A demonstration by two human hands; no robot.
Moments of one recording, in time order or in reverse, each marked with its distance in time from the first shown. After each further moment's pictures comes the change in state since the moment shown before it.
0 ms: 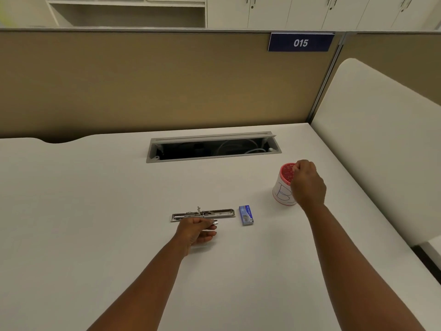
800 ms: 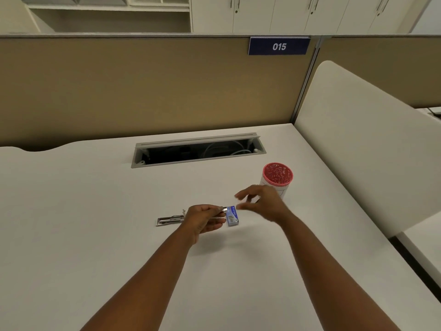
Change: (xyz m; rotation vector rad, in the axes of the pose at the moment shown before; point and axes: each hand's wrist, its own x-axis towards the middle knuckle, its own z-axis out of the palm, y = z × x) left_hand -0.004 0.028 0.054 0.006 -0.104 0.063; right_hand -0.036 -0.015 -0.004 0.371 -0.611 -0.270
